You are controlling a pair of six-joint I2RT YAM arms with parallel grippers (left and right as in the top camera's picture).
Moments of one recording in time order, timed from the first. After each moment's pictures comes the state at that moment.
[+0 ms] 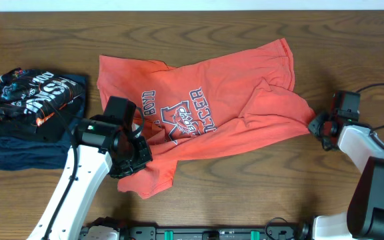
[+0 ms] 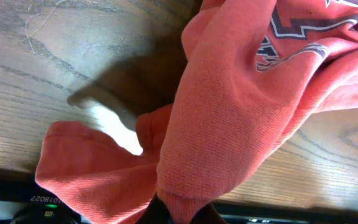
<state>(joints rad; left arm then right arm) -0.22 1.24 0.96 -1.24 0.21 -0.59 -0.22 1.63 0.75 -0.32 0.08 0.59</state>
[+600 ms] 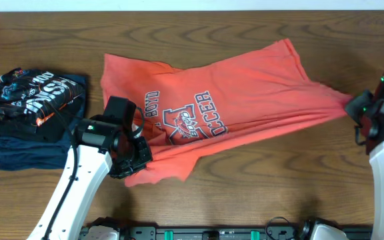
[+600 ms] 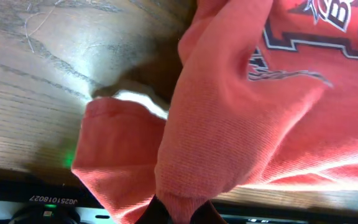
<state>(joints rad) -0.22 1.24 0.96 -1.24 0.21 -0.59 -0.32 1.25 1.02 -0.72 0.20 0.52</state>
